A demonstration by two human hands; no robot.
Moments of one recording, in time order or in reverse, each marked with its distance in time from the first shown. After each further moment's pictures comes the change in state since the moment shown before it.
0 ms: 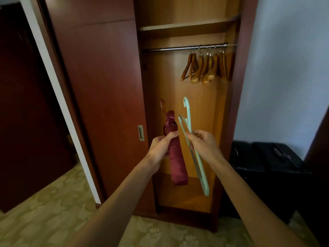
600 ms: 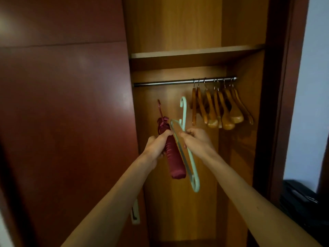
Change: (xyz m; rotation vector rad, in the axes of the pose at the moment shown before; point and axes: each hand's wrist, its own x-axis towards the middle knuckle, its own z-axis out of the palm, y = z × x) left_hand 0.421 0.140 -0.104 0.050 -0.134 0.133; right_hand 0.400 -0.076 0.123 -0.215 0.274 -0.082
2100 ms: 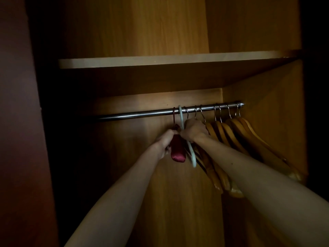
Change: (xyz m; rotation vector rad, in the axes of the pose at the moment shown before) left_hand 0.366 0.087 0.110 0.101 -0.187 0.054; right_hand 0.398 0.038 -0.009 -0.541 0.246 0.089
